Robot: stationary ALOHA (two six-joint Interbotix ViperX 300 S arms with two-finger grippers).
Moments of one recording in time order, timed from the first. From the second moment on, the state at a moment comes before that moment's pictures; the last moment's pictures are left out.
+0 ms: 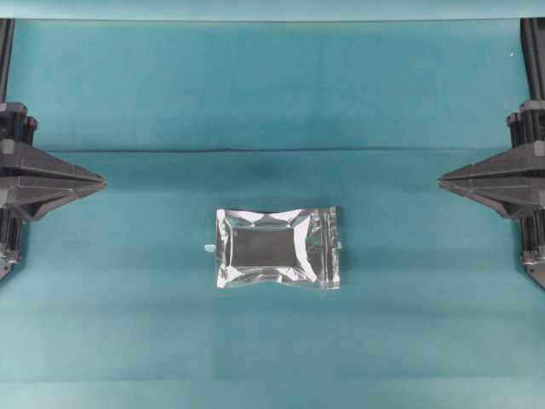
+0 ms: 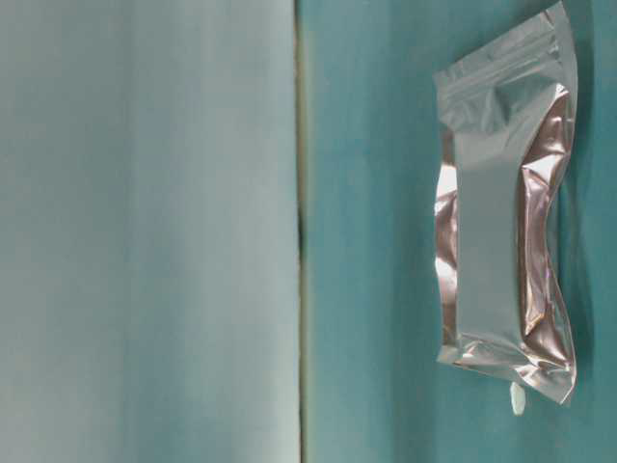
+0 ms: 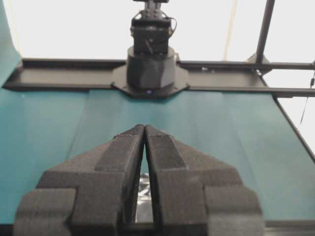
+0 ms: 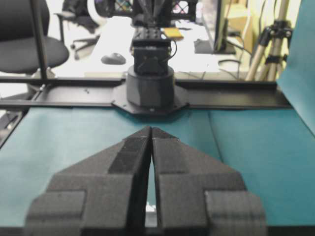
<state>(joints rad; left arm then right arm) 0.00 -0.96 1.17 0.00 -0.30 0.00 0.00 -0.96 1.17 0.00 -0.29 -0.01</state>
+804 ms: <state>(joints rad) -0.02 -0.72 1.05 0.01 -0.25 0.00 -0.03 -0.60 1.06 0.23 -0.06 0.63</state>
